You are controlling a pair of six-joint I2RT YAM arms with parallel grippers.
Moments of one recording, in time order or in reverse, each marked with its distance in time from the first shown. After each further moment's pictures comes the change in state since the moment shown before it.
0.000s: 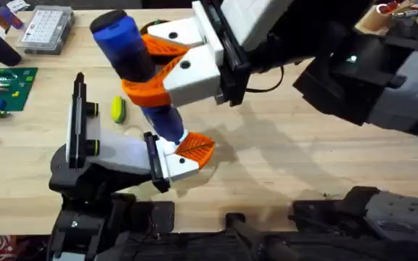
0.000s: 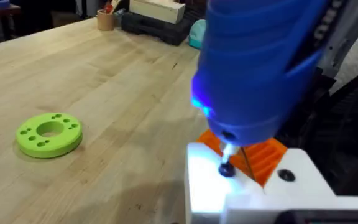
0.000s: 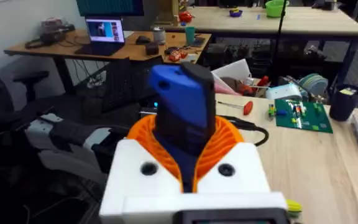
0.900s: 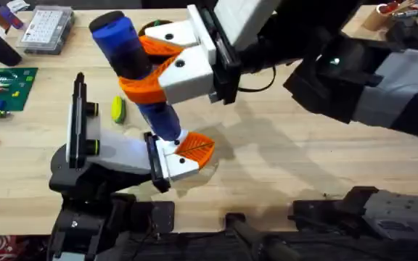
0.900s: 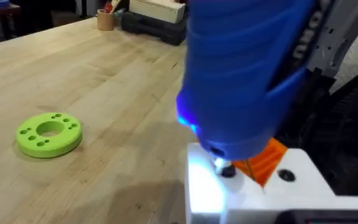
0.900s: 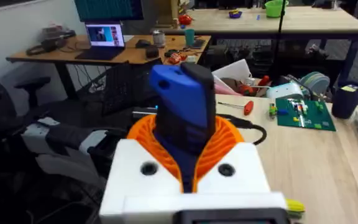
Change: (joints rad) left arm 0.000 0.000 0.000 0.000 0.000 -0.001; right arm 0.000 0.044 -0.008 0.075 0.004 0.049
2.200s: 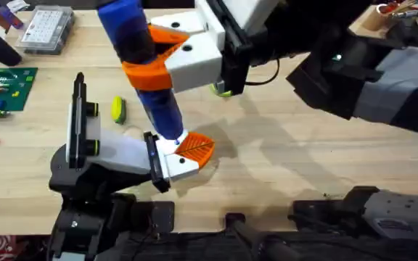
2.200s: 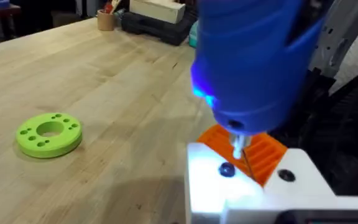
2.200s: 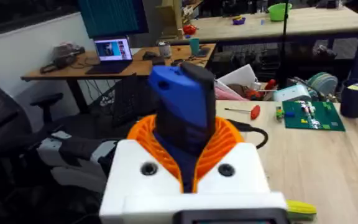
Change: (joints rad) left arm 0.000 0.000 0.000 0.000 0.000 0.001; right arm -0.034 0.004 -0.004 0.103 -0.031 0.158
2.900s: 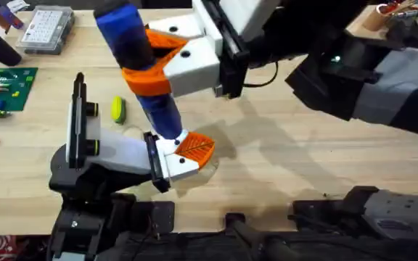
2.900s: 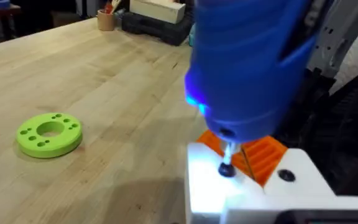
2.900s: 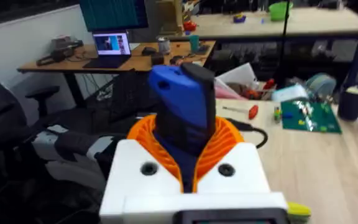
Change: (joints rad) left arm 0.000 0.000 0.000 0.000 0.000 0.000; right arm 0.007 0.000 0.000 -0.022 0.001 -0.058
